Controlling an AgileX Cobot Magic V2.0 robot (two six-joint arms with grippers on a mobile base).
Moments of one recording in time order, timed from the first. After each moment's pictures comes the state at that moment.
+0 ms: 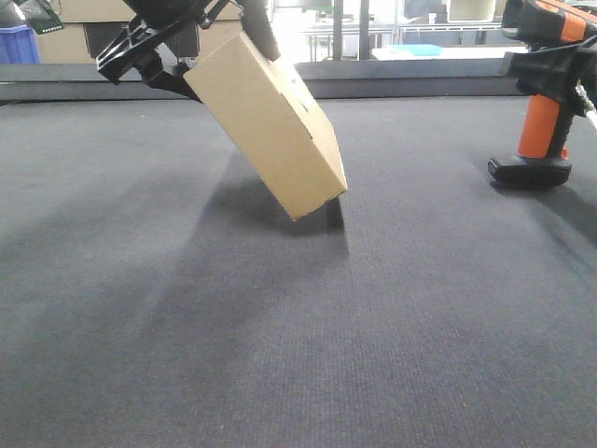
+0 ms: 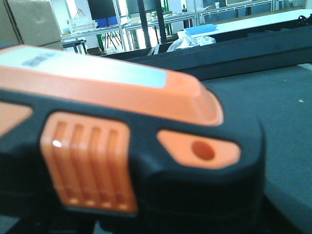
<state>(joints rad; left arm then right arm) -0.40 1.78 -1.47 -0.41 0.57 -0.32 -0.03 1.87 -0.80 0.16 -0.98 0.11</state>
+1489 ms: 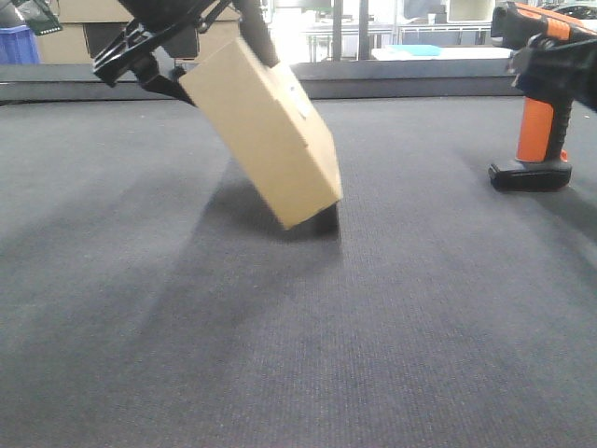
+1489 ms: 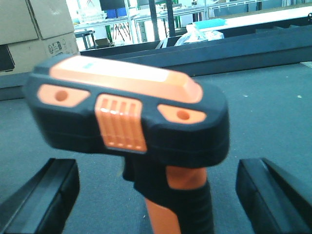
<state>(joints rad) -0.38 1.78 -1.47 -0.37 0.61 -0.32 -0.03 1.71 -0.63 0.12 -0.97 0.11</state>
